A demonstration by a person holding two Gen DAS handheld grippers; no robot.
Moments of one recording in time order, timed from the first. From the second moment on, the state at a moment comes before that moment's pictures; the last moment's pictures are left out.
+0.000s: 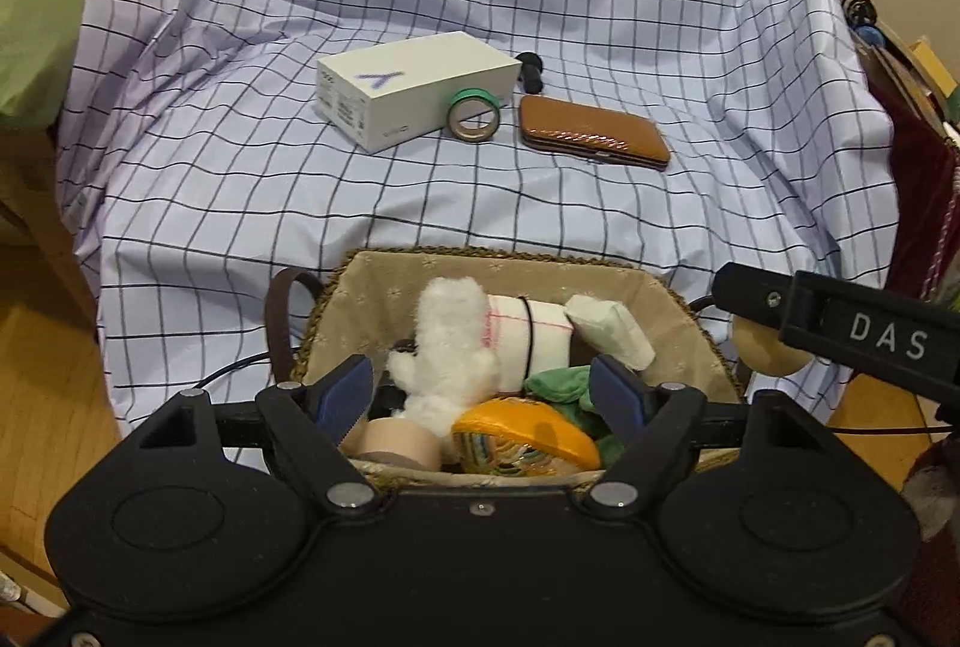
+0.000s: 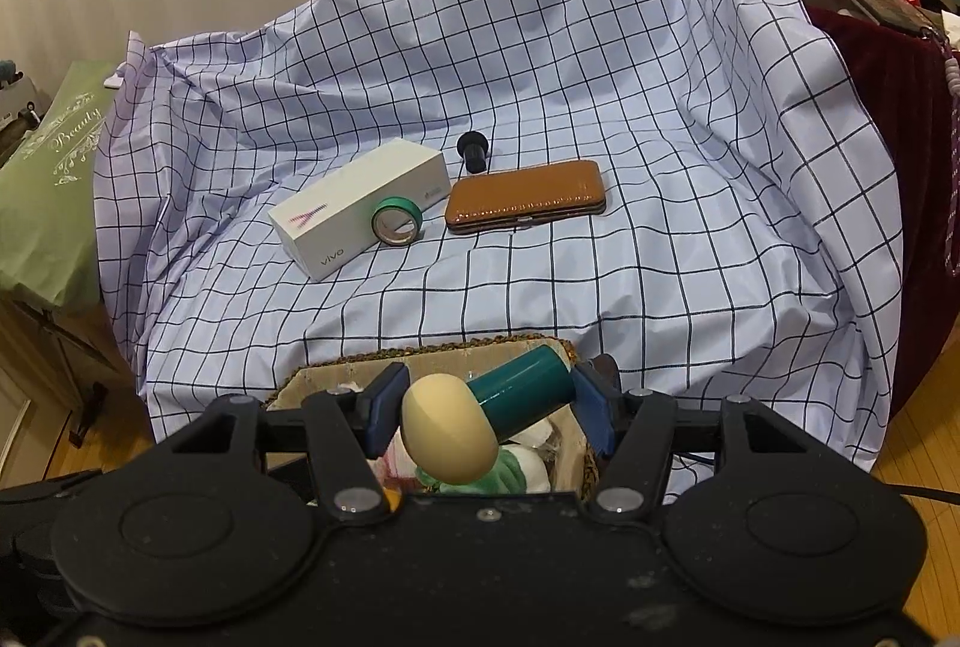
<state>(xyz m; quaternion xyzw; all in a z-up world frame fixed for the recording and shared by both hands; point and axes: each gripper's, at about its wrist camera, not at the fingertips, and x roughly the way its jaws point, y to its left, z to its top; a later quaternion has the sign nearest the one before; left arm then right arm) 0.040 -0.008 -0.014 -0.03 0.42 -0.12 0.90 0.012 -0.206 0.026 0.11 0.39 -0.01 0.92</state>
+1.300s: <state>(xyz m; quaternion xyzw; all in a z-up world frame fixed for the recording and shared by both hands) 0.035 0.005 -0.016 -0.03 0.42 -0.08 0.91 0.010 -0.201 0.018 0.11 0.41 -0.01 0.91</state>
